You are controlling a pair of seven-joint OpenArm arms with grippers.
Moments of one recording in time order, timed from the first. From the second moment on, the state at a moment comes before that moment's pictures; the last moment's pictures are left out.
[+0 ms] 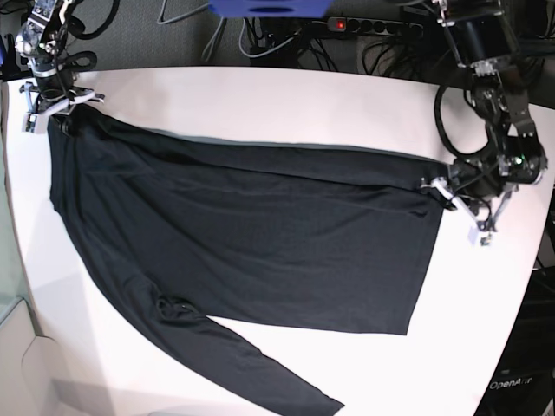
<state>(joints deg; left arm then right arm) -2.1 -13.1 -20.8 92.8 -19.9 -21.0 65.0 -24.1 7.7 35.4 82.3 13.6 26.2 -14.6</state>
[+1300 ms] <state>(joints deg) 16.4 -12.0 -14.2 89.9 -7.7 -20.8 39.9 -24.2 9.4 35.2 82.3 13.5 26.5 -15.4</state>
